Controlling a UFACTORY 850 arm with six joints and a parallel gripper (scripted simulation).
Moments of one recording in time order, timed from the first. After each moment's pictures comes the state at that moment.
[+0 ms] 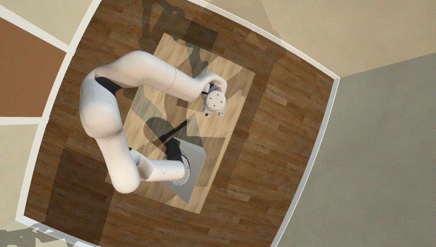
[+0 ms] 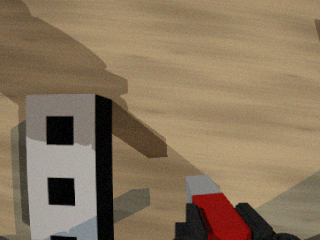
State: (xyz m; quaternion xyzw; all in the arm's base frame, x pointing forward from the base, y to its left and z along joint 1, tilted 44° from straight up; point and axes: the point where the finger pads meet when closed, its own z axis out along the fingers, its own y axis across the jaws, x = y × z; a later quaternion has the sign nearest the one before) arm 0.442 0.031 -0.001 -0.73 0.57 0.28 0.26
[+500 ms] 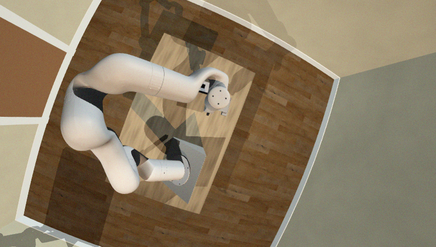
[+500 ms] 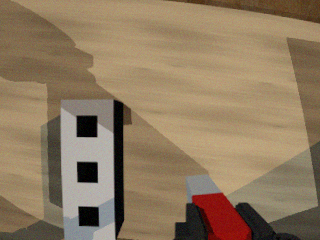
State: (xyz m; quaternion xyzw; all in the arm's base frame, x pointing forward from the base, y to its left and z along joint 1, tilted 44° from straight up) arm 0.452 -0.024 0.058 -0.73 0.57 0.28 0.26
